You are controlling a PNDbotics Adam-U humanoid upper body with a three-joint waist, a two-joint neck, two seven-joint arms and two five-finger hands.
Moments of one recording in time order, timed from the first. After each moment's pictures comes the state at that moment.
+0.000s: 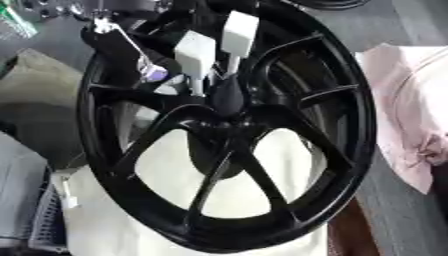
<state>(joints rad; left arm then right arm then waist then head) -1.26 0.71 -0.75 -1.58 -0.43 -0.05 -0.64 -0.02 -0.31 -0.45 -1.93 -0.22 -0.28 0.05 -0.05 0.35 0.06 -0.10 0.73</state>
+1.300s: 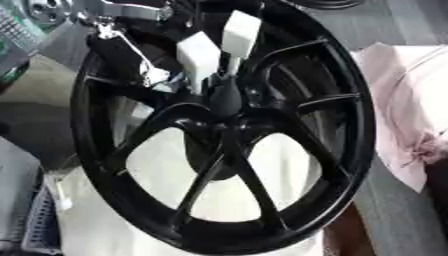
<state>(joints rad) -1.26 0.68 -0.74 -1.53 -0.32 -0.07 -0.68 -0.02 -0.29 -0.45 -1.92 -0.20 -0.26 0.04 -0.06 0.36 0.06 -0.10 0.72</state>
